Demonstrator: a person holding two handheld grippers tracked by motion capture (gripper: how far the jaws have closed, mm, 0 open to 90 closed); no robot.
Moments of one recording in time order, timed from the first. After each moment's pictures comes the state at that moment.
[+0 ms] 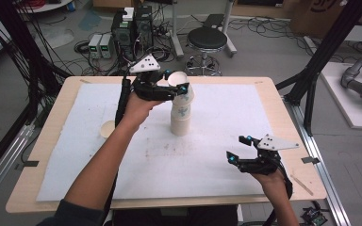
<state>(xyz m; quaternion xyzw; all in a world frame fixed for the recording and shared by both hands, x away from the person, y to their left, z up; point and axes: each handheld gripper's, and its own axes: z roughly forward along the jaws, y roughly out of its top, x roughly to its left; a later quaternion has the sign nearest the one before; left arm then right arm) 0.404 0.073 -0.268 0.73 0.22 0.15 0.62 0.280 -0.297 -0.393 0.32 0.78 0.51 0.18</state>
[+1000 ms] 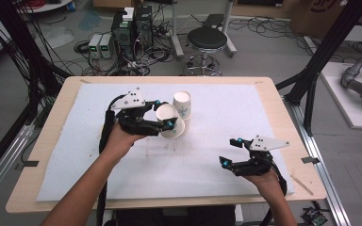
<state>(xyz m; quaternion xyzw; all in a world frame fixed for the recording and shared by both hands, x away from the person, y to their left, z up) 0.337 0.104 -0.315 0.76 0.19 0.12 0.61 0.285 -0.282 -0.400 0.28 0.80 0.51 0.13</state>
